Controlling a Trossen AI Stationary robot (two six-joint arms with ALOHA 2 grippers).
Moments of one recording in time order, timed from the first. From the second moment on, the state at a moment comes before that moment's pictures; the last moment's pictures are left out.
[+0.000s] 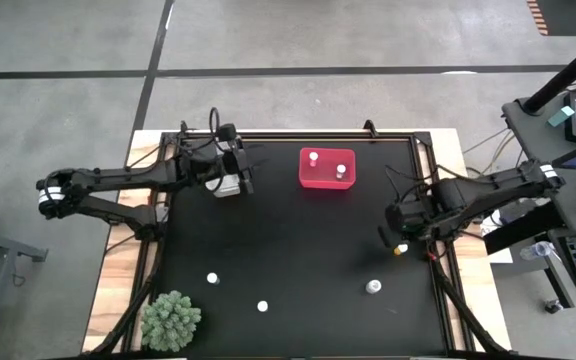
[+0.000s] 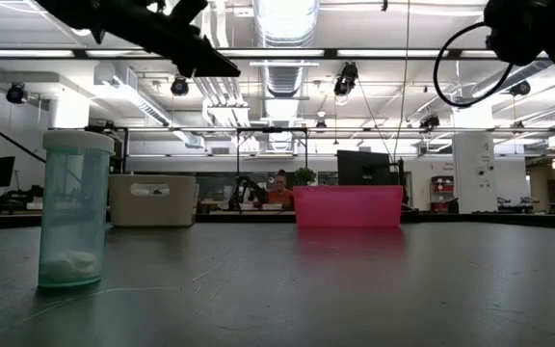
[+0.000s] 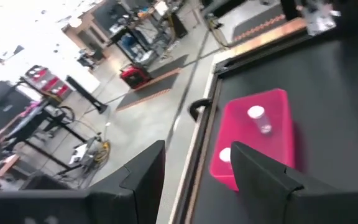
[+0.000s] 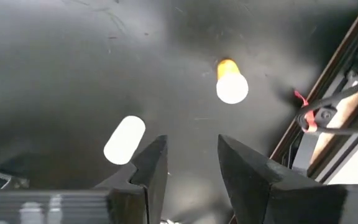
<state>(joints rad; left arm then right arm) 0.30 1.11 0.77 0.18 -0.21 0.58 0.24 1.09 0.99 -1.31 -0.19 1.56</state>
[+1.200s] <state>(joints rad) 0.35 1.11 0.73 0.26 -0.19 0.58 0.28 1.19 0.71 -1.11 -0.13 1.45</state>
